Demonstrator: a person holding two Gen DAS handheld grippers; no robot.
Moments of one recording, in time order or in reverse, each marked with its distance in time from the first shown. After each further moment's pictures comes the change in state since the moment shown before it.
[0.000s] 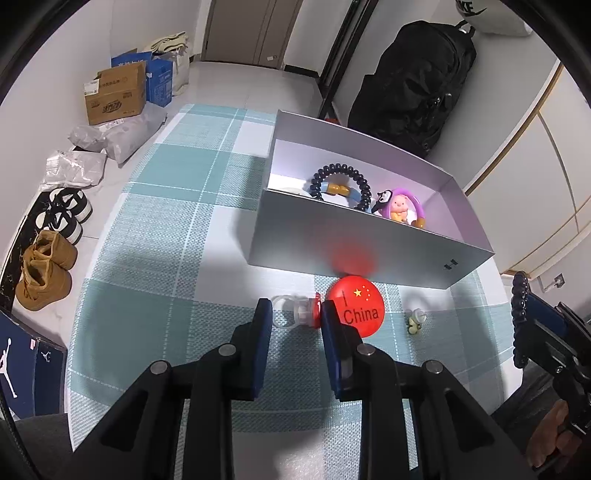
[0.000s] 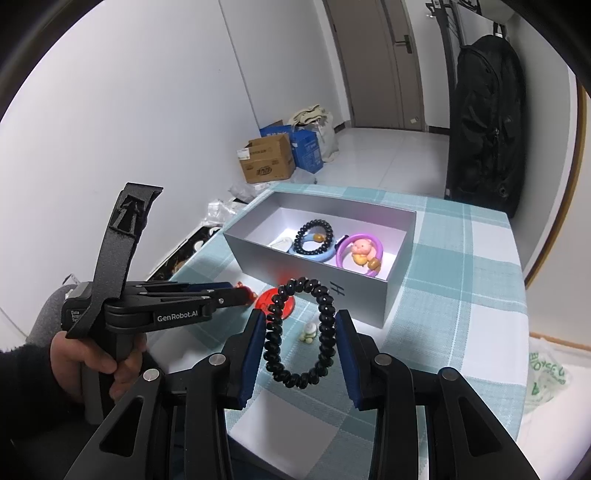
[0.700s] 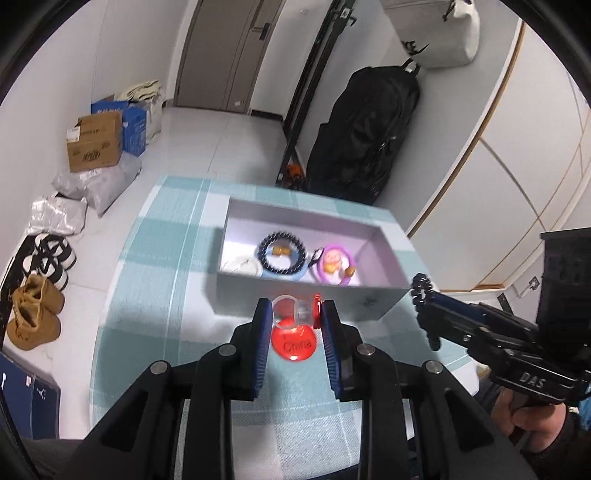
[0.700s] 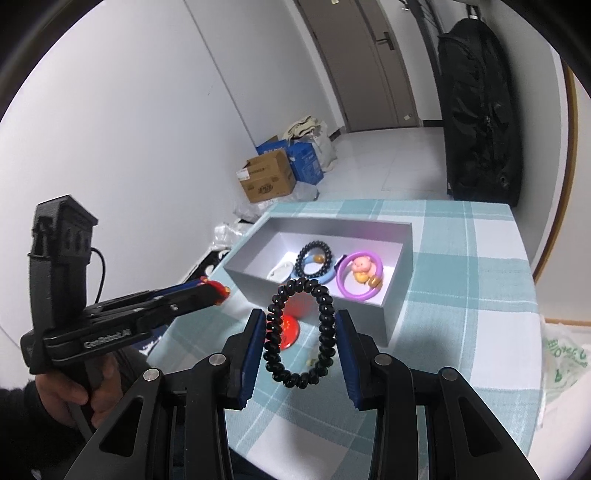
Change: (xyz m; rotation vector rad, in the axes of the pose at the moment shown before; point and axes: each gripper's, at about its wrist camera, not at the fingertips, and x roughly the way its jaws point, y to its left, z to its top) left arm -0.055 -0.026 0.010 0.082 -0.179 -0.124; right arm -0.001 -0.017 0.014 0.123 -0.050 0.059
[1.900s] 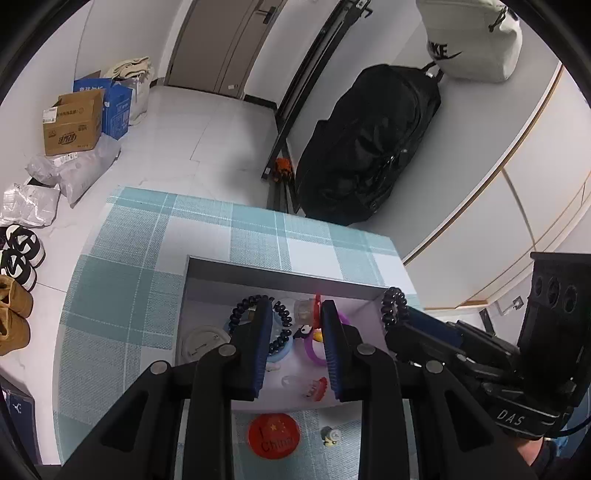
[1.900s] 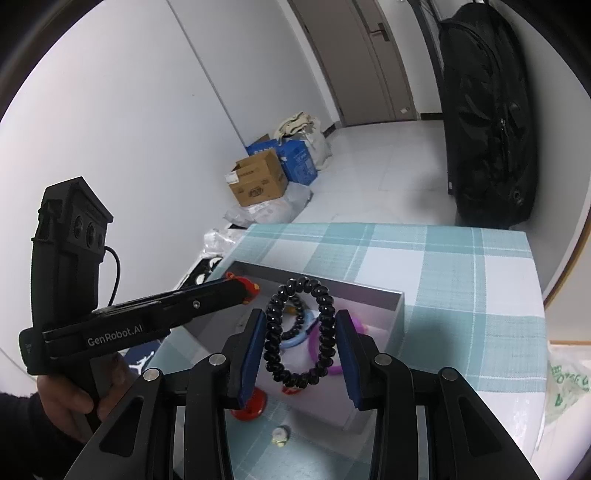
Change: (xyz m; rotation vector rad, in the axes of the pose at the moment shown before) left arm 0.066 0.008 0.054 -0.085 0.064 -0.061; right arm 0.052 -0.033 0.059 0.025 0.036 0.000
